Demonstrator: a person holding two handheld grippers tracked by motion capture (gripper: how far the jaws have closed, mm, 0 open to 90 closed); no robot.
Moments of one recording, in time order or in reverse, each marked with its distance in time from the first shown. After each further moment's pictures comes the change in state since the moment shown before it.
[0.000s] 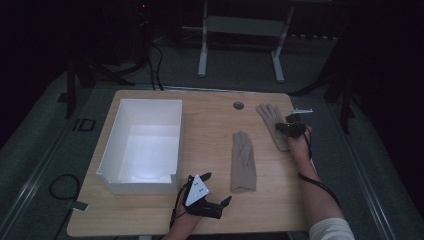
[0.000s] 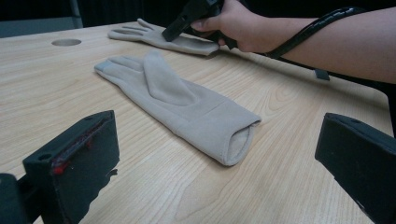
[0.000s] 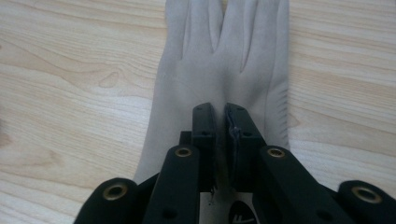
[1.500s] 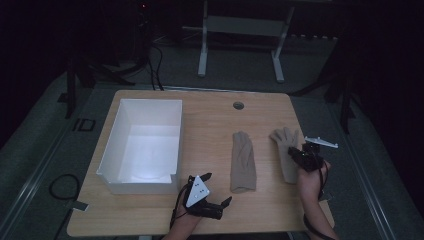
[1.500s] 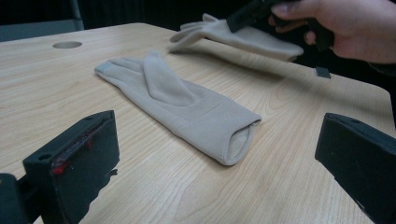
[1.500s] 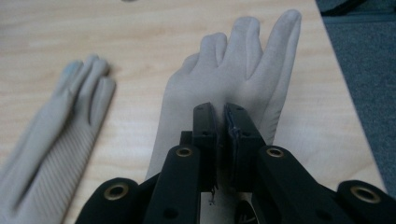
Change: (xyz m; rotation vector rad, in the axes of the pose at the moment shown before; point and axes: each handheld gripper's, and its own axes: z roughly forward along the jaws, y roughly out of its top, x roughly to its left) left arm -0.002 0.000 0.000 0.001 0.007 0.019; right arm 0.065 -0.074 -0.131 -0.079 -0.109 0.240
